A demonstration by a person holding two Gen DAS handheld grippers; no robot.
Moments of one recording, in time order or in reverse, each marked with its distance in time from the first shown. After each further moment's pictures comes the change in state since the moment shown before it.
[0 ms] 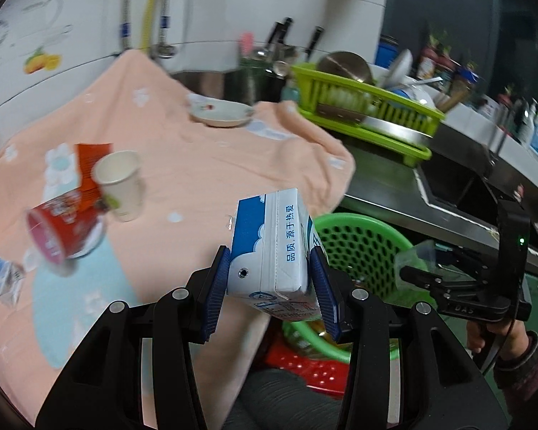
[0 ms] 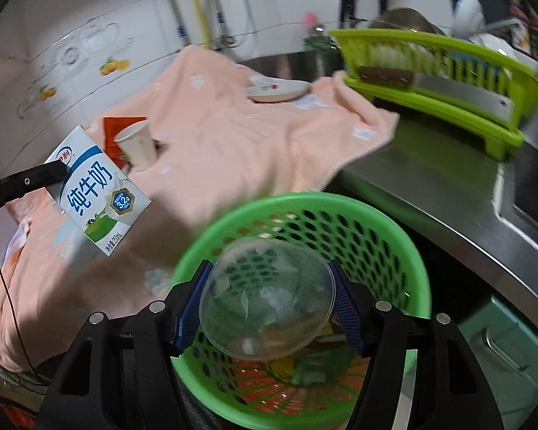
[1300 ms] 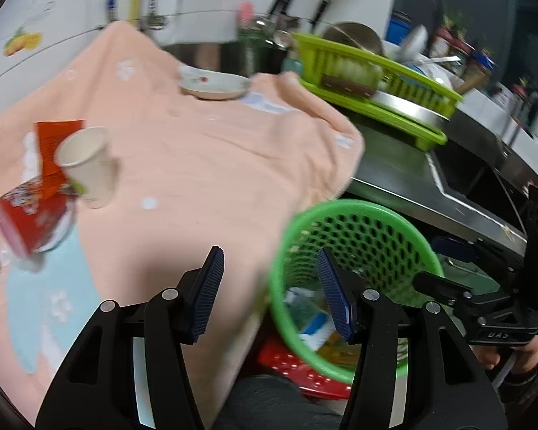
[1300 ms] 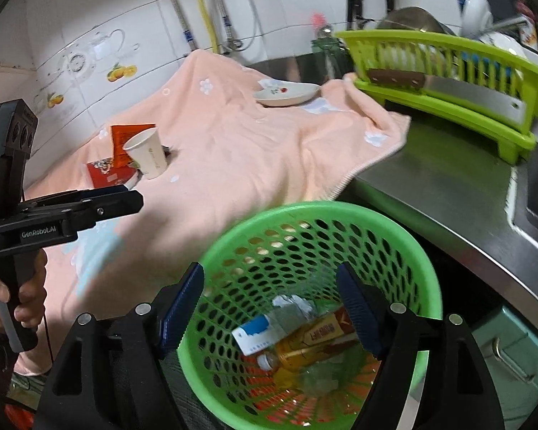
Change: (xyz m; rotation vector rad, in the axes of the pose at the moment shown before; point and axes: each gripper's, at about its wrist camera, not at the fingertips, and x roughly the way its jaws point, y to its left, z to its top) left arm 0.050 0.001 0.001 -0.041 0.083 0.035; right arm 0.007 0.010 0.016 -0.013 -0.007 0.073
